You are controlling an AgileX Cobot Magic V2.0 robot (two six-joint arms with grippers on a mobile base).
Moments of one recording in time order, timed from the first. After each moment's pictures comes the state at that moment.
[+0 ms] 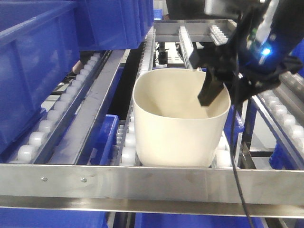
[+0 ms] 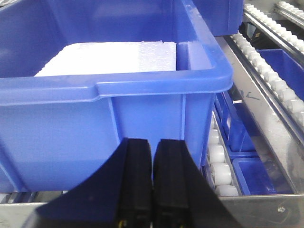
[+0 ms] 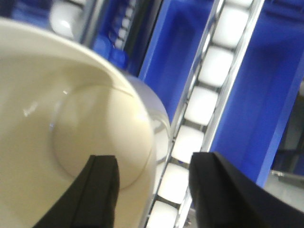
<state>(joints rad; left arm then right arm) -0.10 -0.01 0.01 0.00 0.16 0.04 0.43 1.53 -0.97 0.13 0.41 0.11</state>
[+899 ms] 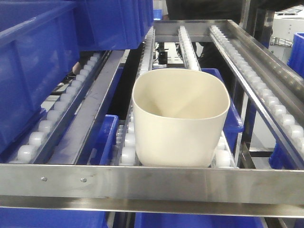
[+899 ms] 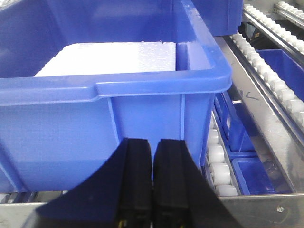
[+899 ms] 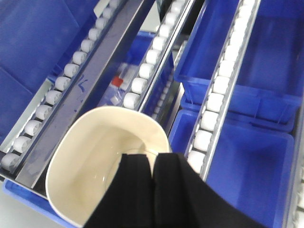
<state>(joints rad) -0.10 -0.01 0.01 0.00 0.16 0.04 0.43 0.96 -0.71 0.13 0.25 0.11</state>
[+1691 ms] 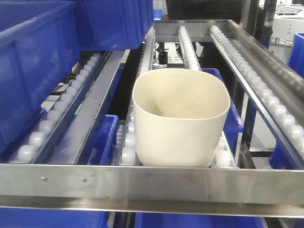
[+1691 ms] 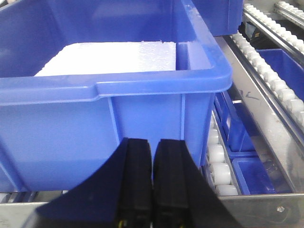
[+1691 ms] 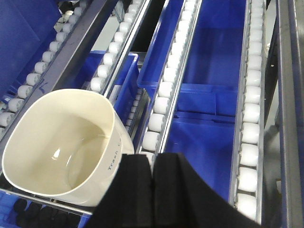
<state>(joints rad) -0.10 -0.01 0.01 0.00 0.16 0.04 0.29 0.67 -0.47 0.13 0.24 0.11</state>
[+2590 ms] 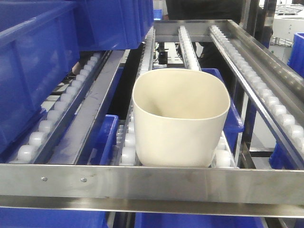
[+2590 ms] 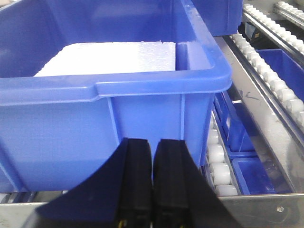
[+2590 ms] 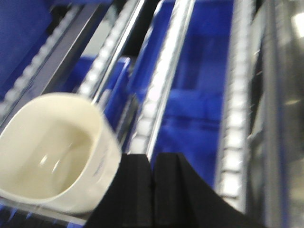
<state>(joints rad) -0.10 -0.01 0.01 0.00 0.16 0.04 0.23 0.61 -0.47 0.09 0.25 0.11</state>
